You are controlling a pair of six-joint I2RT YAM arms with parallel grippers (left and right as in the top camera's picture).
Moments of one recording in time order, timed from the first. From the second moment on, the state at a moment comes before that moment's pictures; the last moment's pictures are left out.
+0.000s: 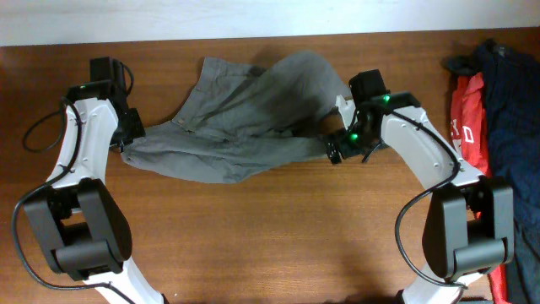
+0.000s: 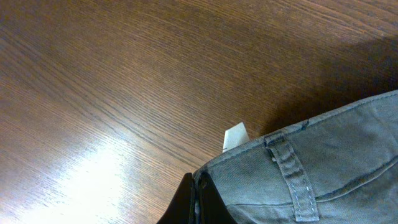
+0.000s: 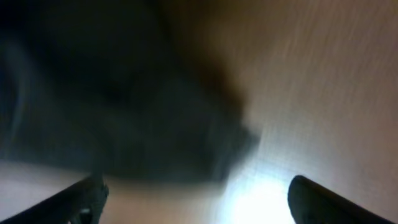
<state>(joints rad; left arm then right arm) 0.15 1.96 1.61 -1.01 -0.30 -0.20 0.18 1.86 1.36 -0.84 -0.10 -0.12</state>
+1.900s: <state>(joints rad) 0.15 1.96 1.61 -0.99 -0.30 -0.20 0.14 1.89 1.54 -1.23 -0.44 -0.03</state>
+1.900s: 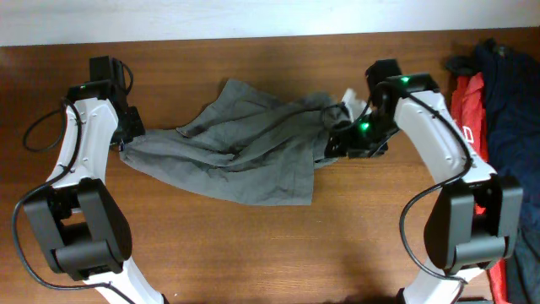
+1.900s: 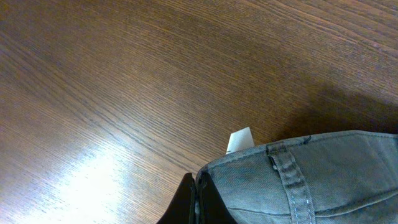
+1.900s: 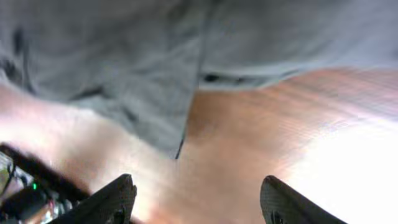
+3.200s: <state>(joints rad) 0.15 1.95 1.61 -0.99 -0.29 -0.20 0.39 1.80 1.21 -0.92 -0.41 -0.12</state>
